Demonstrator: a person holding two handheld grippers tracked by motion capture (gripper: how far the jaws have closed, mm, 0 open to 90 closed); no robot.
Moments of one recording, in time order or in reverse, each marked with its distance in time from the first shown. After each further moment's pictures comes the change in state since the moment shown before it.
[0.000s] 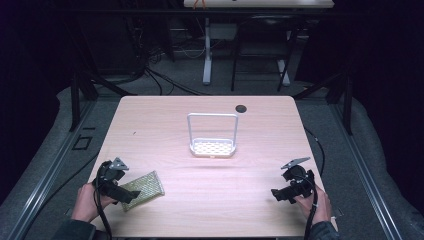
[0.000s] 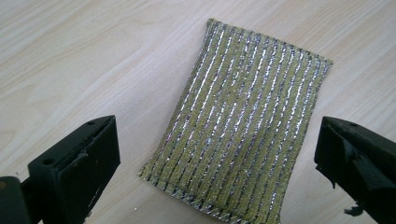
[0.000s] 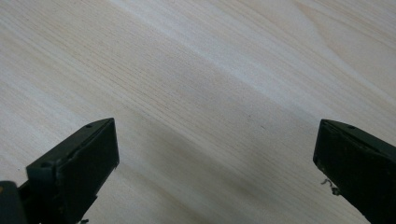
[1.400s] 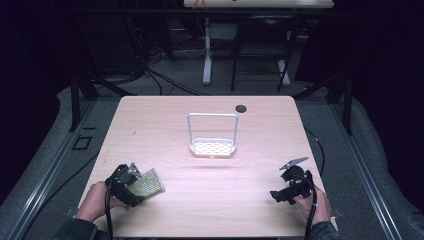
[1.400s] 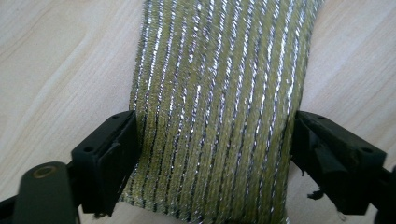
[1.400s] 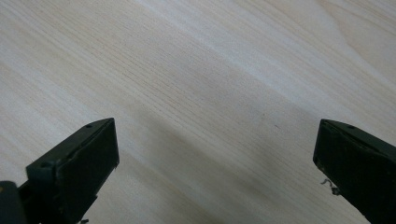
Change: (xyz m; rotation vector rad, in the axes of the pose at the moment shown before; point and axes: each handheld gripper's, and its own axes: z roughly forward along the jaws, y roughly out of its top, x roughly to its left) left arm -0.013 0.007 0.030 0.168 -0.015 0.169; right arm 0.002 0.001 0.002 0.025 0.033 -0.020
